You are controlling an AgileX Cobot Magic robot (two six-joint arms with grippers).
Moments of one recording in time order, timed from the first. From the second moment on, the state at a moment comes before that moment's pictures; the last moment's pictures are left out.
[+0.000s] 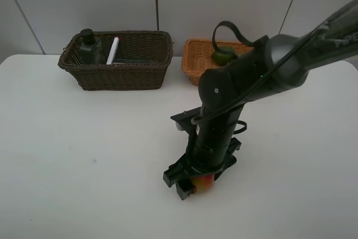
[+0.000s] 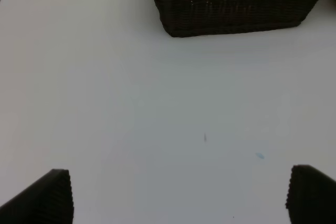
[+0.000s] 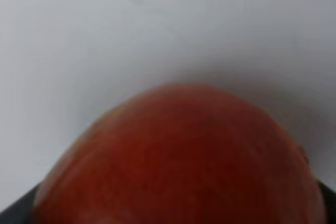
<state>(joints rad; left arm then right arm) -0.05 -0.01 -0.51 -0.02 1.07 0.00 0.82 1.99 -1.02 0.21 0.76 0.04</state>
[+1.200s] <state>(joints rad) -0.05 -0.01 -0.51 -0.02 1.07 0.00 0.38 2.02 -1.70 0.02 0.81 0.01</state>
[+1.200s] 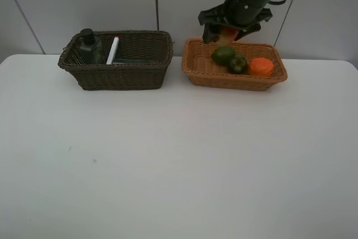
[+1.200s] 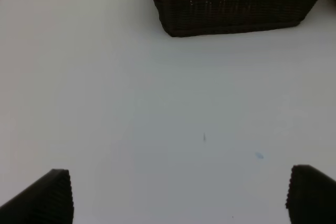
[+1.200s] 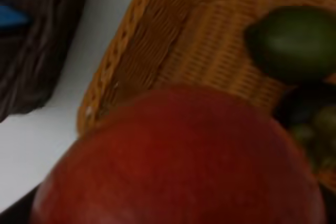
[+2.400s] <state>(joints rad) -0.05 -0.01 -0.51 -0.02 1.07 0.00 -0.09 2.04 -1.74 -0.02 0.94 0.03</state>
